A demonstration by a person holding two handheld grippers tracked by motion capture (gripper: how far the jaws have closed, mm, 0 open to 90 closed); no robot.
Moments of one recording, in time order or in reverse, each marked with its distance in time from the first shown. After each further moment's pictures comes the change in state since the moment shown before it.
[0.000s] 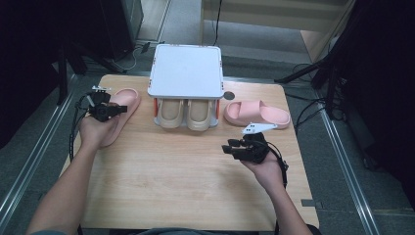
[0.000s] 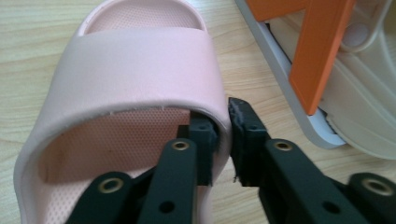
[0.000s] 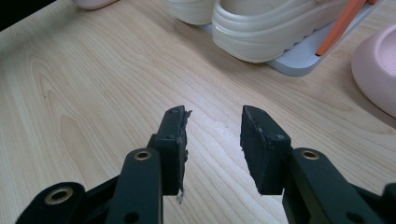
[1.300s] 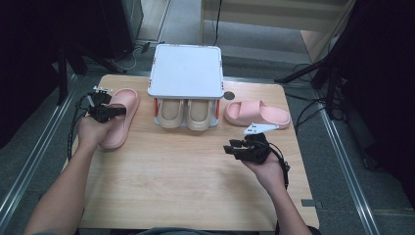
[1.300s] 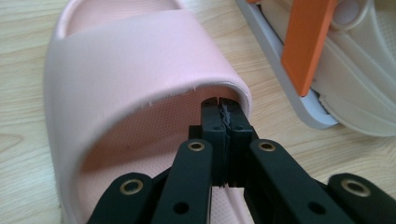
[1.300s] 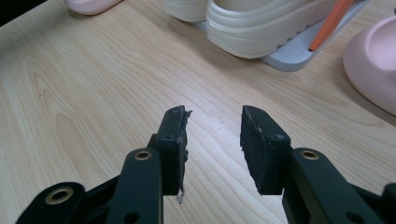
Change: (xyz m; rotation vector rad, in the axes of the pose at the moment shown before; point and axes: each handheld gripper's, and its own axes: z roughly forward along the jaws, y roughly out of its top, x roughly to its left) left arm -0.009 0.002 0.001 0.059 0.002 0.058; right arm -0.001 -0.003 -0.004 0.004 -0.018 0.010
